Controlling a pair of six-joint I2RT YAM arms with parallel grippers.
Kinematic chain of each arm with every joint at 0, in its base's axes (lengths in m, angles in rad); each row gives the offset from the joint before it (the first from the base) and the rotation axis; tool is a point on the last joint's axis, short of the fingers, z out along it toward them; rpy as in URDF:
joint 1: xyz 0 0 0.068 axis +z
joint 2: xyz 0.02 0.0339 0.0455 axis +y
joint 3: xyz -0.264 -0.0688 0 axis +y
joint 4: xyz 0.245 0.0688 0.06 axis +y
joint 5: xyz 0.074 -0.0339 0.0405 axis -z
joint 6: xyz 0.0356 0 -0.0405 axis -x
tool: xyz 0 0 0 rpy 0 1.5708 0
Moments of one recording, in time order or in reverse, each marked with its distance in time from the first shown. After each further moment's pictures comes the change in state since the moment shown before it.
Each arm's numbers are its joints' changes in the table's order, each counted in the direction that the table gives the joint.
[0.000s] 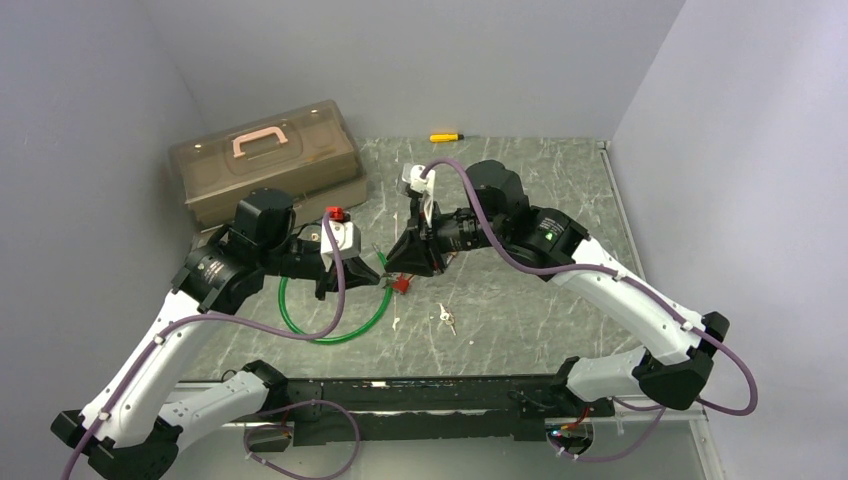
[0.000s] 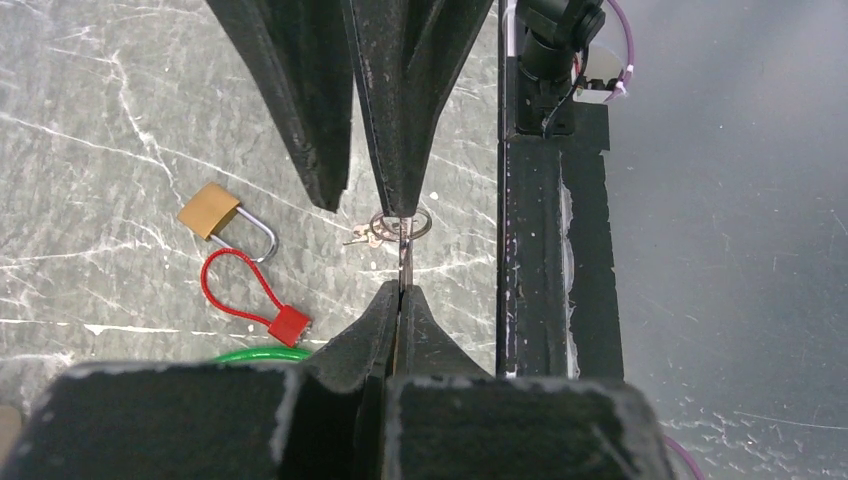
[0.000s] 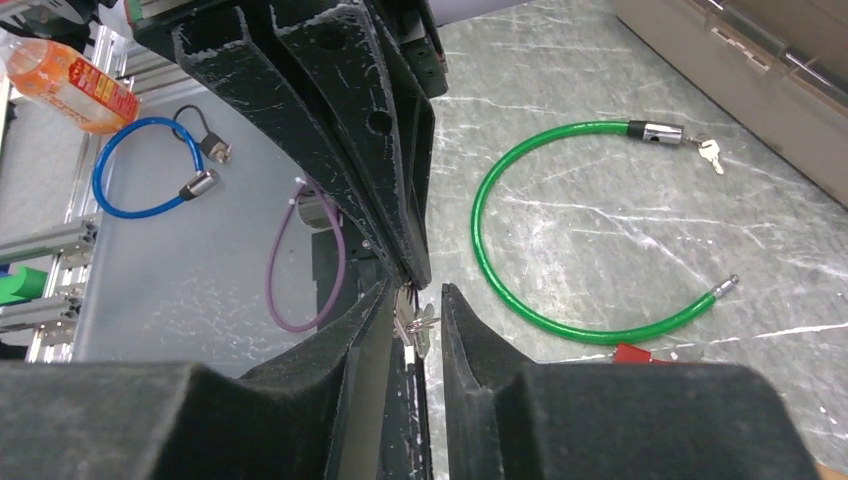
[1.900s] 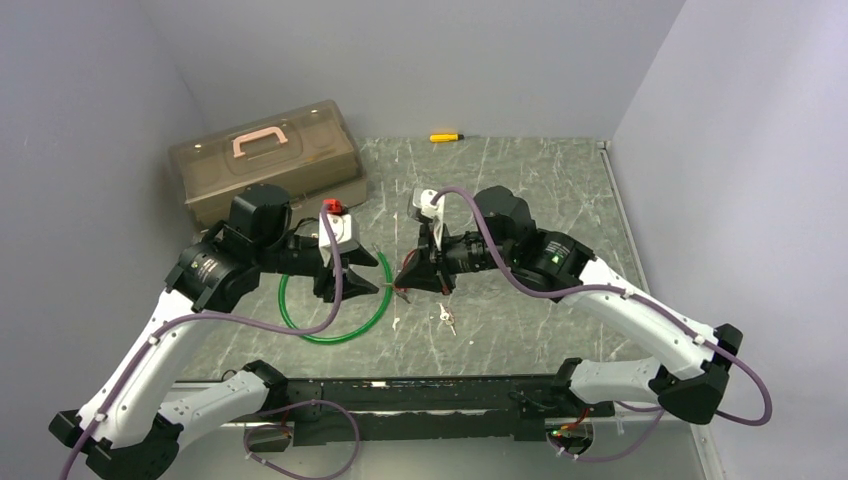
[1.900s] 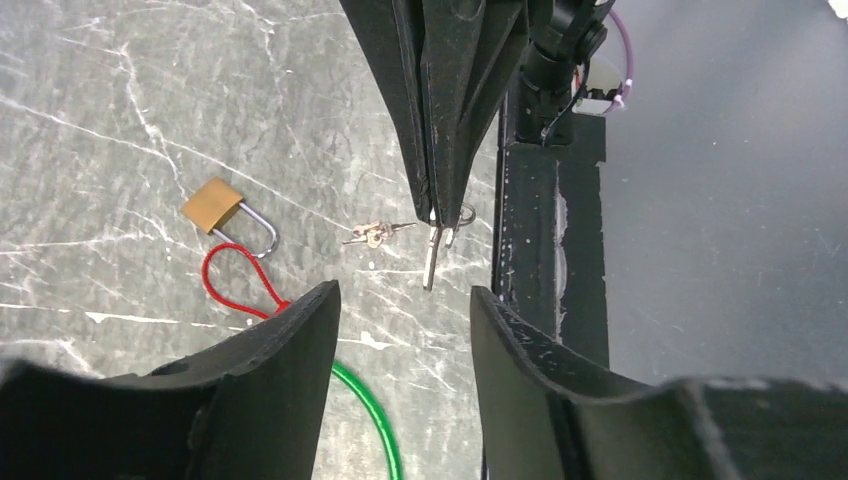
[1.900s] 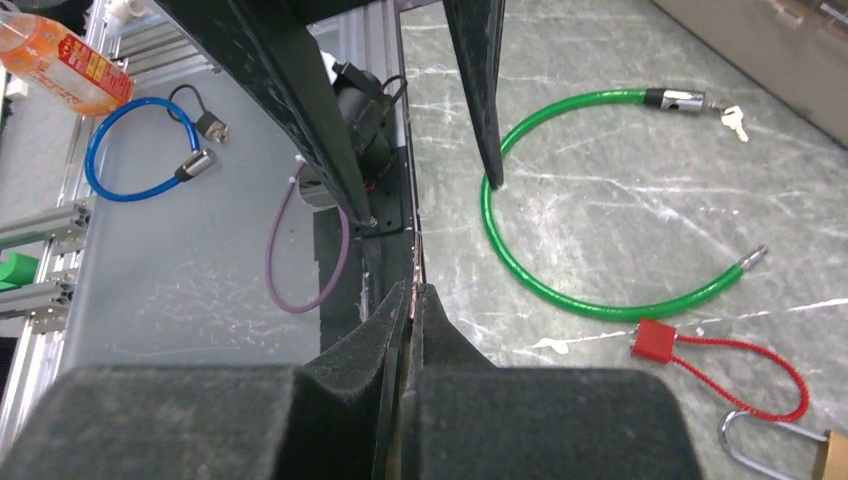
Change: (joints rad) left arm -0.004 0.016 -0.058 0.034 -0.026 0.045; right arm 0.033 -0.106 0.182 -0.082 0.033 -0.001
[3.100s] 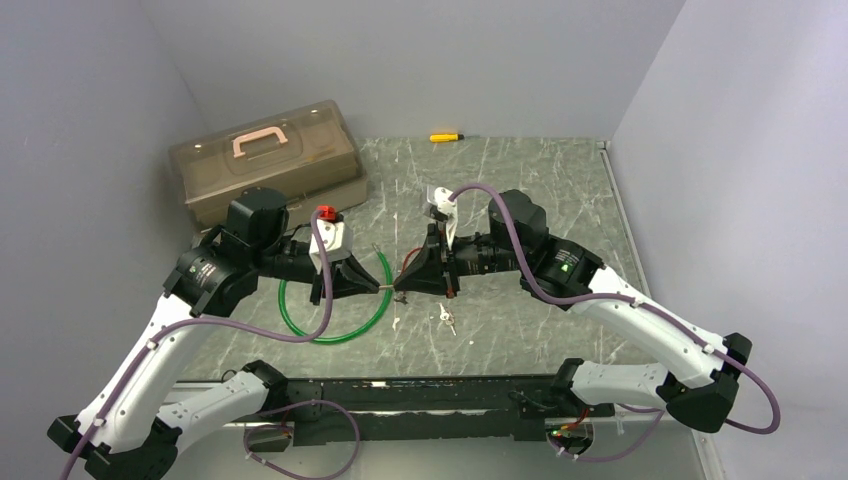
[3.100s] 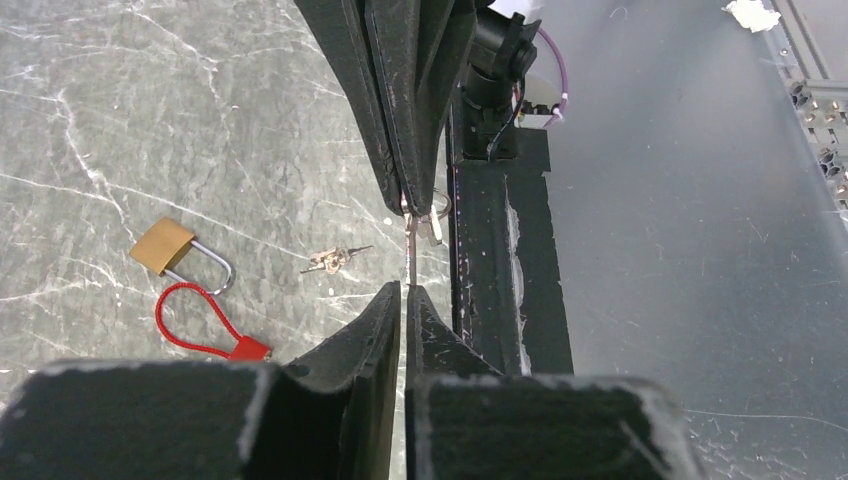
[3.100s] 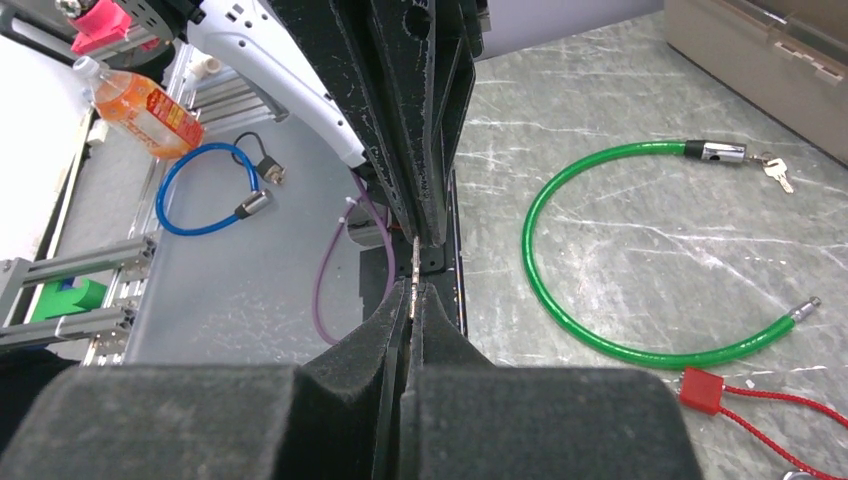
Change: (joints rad) left arm 0.004 -0.025 0.025 -0.016 0.132 0.007; right arm -0.005 -0.077 0.084 -0.143 -0.066 -0.128
